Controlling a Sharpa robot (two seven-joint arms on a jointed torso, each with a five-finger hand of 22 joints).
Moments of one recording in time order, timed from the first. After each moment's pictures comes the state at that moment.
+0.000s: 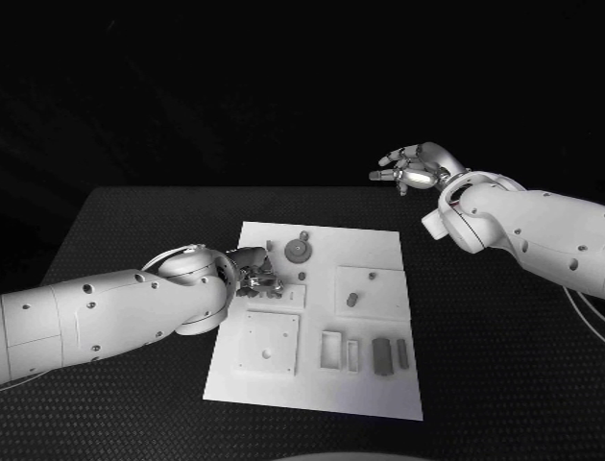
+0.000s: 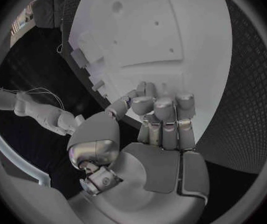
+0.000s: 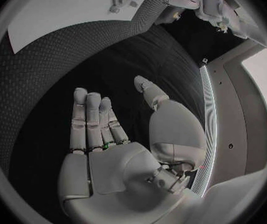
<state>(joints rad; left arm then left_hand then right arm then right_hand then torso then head) 1.26 -0.69 -0.24 1.47 -1.23 -0.17 -0.42 0.69 0.07 0.75 -0.27 0.28 1.06 0.07 0.48 0.67 1.44 -0.11 1.04 0.74 1.27 -0.17 1.29 0.73 0.05 1.00 -0.16 1.08 1.31 1.28 -0.69 -0.02 1.14 -0.78 -0.42 0.07 0.91 -0.19 0.45 -0.21 0.36 0.69 0.18 0.21 0.55 0.64 0.12 1.30 0.87 0.91 0.02 1.16 0.94 0.25 0.88 0.09 0.83 1.31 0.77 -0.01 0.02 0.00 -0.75</state>
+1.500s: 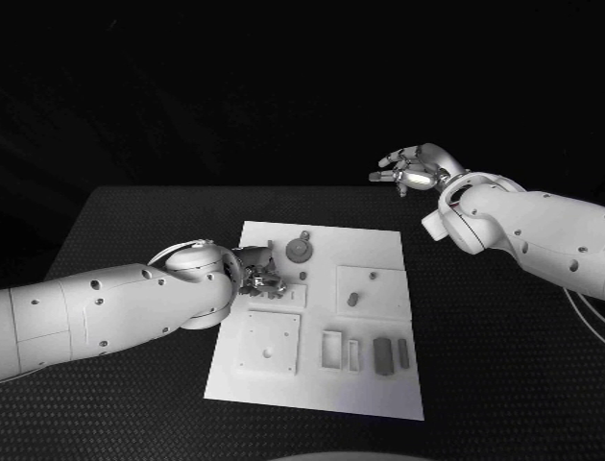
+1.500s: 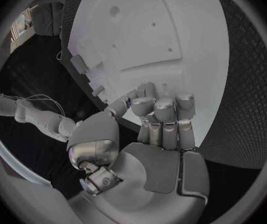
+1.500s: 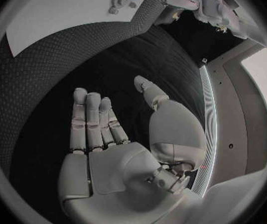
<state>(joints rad) 1.27 -0.67 -0.23 1.46 -1.27 -0.10 -0.42 0.69 0.07 0.75 -0.27 0.38 1.07 0.07 0.50 0.66 1.44 -0.11 1.07 0.73 1.27 -0.17 1.31 0.72 0.05 1.00 -0.16 1.09 1.31 1.28 -0.68 -0.02 1.14 -0.78 -0.41 0.07 0.91 -0.19 0.45 -0.21 0.36 0.69 0.18 0.21 0.55 0.63 0.12 1.30 0.86 0.91 0.02 1.16 0.93 0.25 0.88 0.09 0.83 1.31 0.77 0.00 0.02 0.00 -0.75</state>
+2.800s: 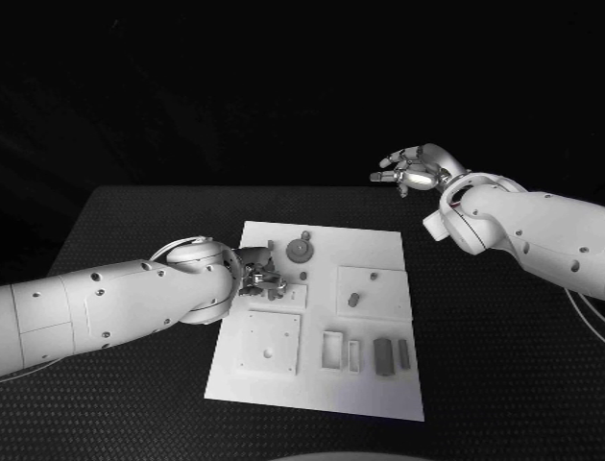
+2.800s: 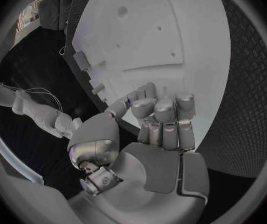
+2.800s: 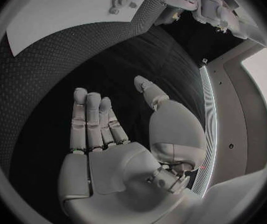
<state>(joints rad) 1.27 -0.67 -0.22 1.44 -1.19 -0.05 -0.43 0.66 0.10 0.75 -0.28 0.47 1.07 0.07 0.51 0.66 1.44 -0.11 1.10 0.74 1.28 -0.17 1.34 0.72 0.06 1.00 -0.16 1.10 1.31 1.28 -0.68 -0.02 1.14 -0.78 -0.41 0.07 0.91 -0.19 0.45 -0.21 0.36 0.69 0.18 0.21 0.55 0.63 0.12 1.30 0.86 0.91 0.02 1.16 0.93 0.25 0.88 0.09 0.83 1.31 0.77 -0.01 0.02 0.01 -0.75</state>
